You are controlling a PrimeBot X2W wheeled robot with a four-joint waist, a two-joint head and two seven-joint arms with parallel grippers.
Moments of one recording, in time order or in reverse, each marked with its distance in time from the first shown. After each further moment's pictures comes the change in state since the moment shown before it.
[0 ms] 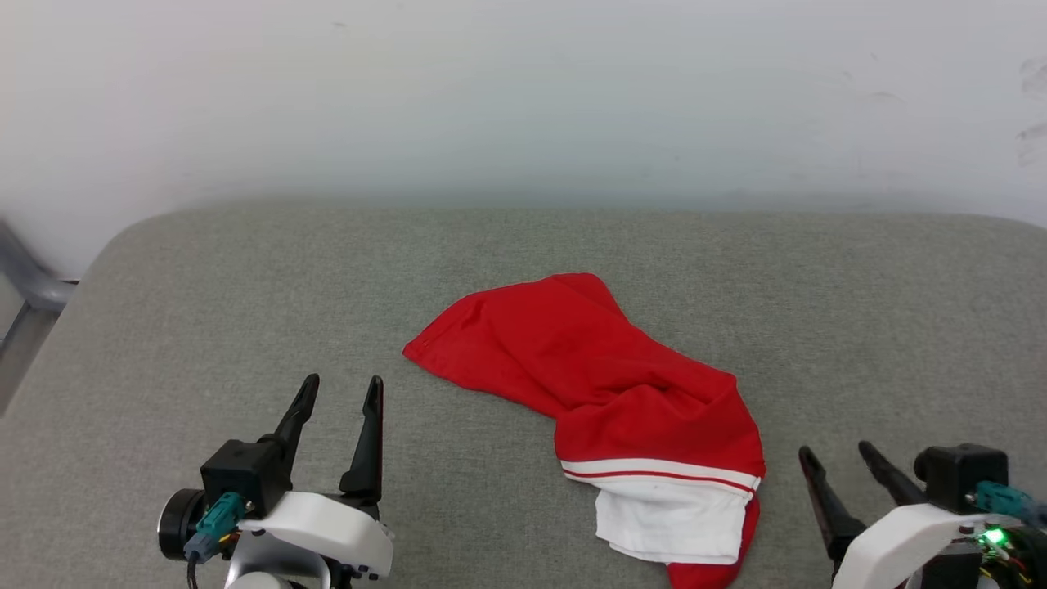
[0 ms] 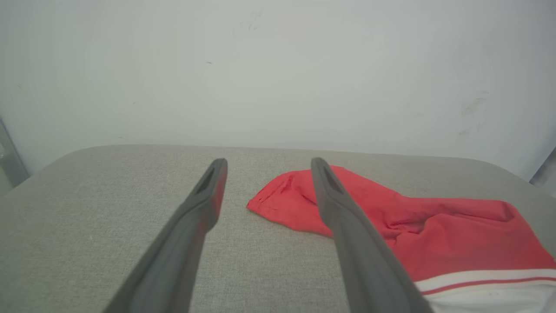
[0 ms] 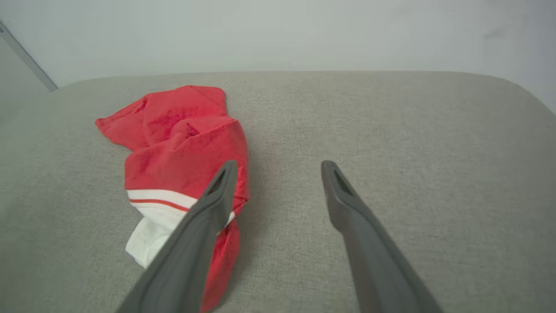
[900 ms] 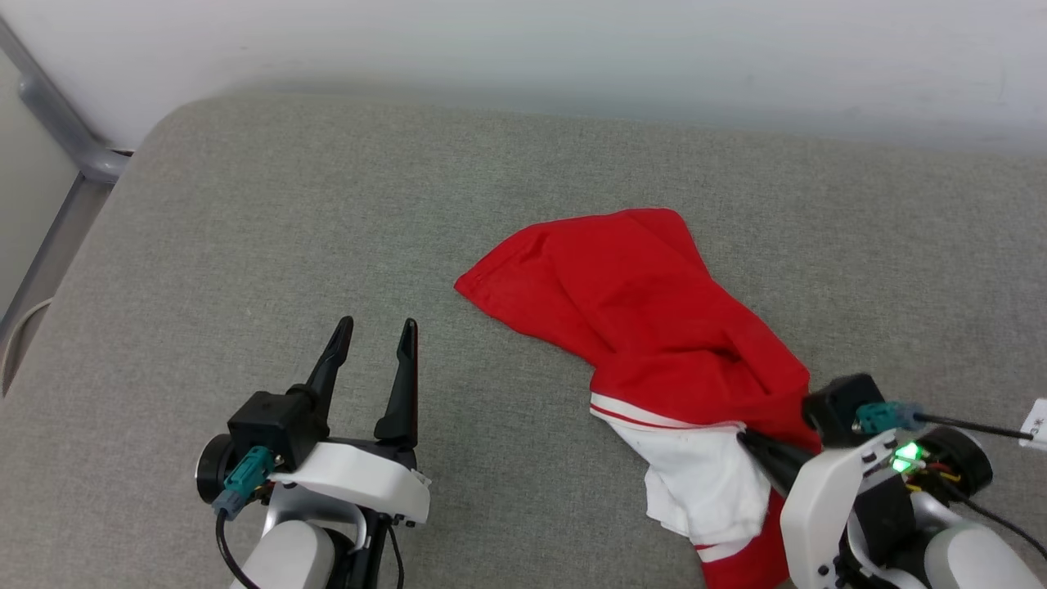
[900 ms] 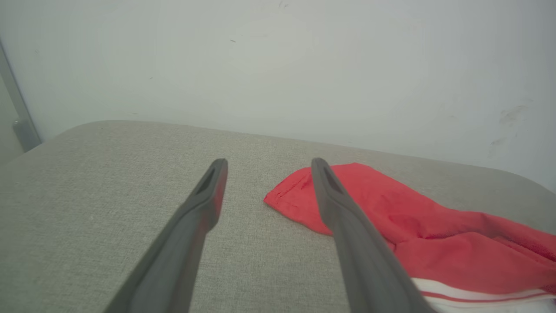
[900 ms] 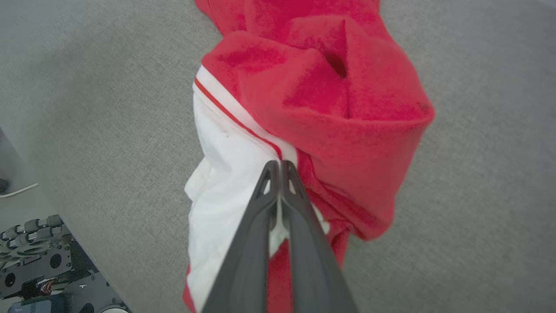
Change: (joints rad) left arm -0.119 -0.096 -0.001 0.044 0.025 -0.037 -0.028; right arm -0.184 -0.273 0.367 -0.012 0.191 0.000 0.366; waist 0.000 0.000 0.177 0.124
